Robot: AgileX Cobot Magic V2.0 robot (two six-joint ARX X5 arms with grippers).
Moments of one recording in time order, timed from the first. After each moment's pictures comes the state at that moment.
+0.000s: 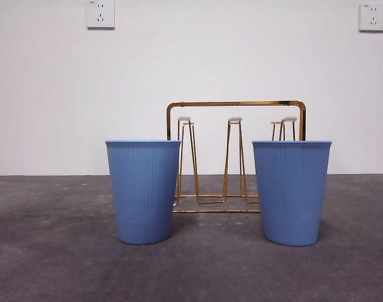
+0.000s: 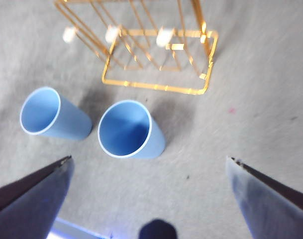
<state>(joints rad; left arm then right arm) -0.07 0.75 1.12 -0.91 0.74 -0.10 0.01 0.98 1.21 -1.12 -0.45 -0.04</state>
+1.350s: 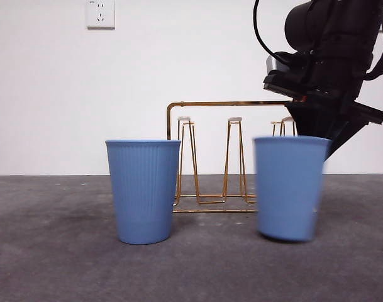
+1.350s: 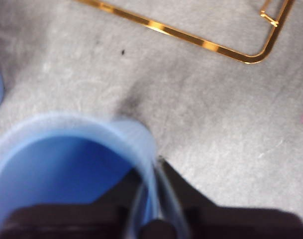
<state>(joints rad) -0.25 0.86 1.12 -0.78 0.94 -0.19 0.37 1.67 1.26 -0.92 -0.18 0.03</state>
